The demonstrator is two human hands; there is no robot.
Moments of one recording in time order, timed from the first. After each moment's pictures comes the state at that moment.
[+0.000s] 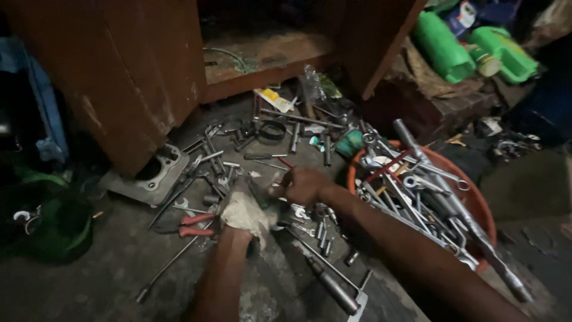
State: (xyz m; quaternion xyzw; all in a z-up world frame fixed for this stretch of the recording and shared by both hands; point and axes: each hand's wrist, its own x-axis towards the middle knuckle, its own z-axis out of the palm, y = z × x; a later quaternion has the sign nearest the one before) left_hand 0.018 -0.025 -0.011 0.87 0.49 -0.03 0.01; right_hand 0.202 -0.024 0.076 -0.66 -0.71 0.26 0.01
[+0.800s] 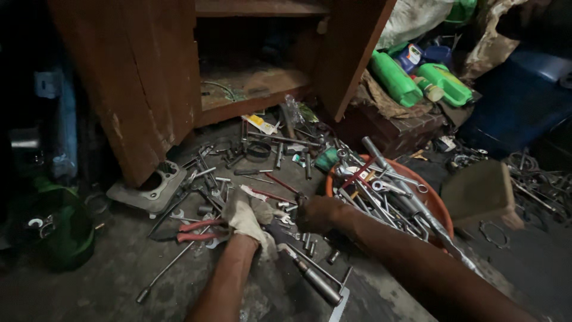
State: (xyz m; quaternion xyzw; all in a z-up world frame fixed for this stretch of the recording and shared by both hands) left_hand 0.051 -0.053 -0.009 0.76 0.62 0.13 0.12; right_hand 0.247 -0.099 0.091 -0.49 -0.82 0.10 -0.27
